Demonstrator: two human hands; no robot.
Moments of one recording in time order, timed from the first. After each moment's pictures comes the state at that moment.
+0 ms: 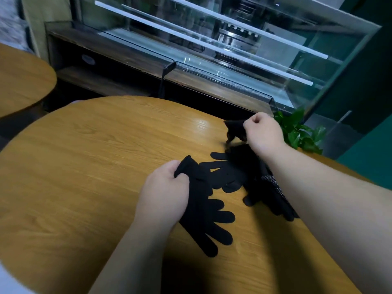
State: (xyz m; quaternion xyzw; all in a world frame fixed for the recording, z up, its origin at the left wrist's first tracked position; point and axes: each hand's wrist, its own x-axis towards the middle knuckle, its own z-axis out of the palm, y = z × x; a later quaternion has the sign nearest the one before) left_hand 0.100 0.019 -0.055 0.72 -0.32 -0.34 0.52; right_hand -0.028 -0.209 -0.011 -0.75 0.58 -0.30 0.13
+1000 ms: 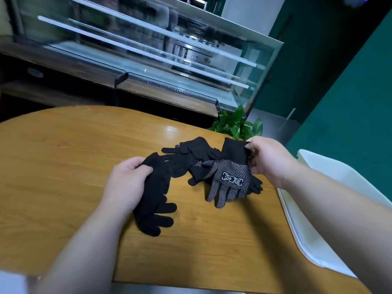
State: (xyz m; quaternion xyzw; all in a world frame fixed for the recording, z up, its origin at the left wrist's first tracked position) left_hand 0.058 0.046 -0.033 0.60 -0.30 -0.43 0.60; right_hand -0.188 -0.093 0.042 -0.57 0.57 -0.36 0.47
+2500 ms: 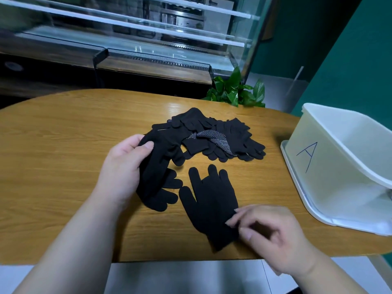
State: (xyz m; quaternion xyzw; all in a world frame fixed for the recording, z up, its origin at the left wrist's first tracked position) left_hand 0.026 0.047 -0.042 0.48 -0.37 -0.47 0.64; right_hand -0.263 0.045 -0.092 -0.85 0.29 -0.35 0.26
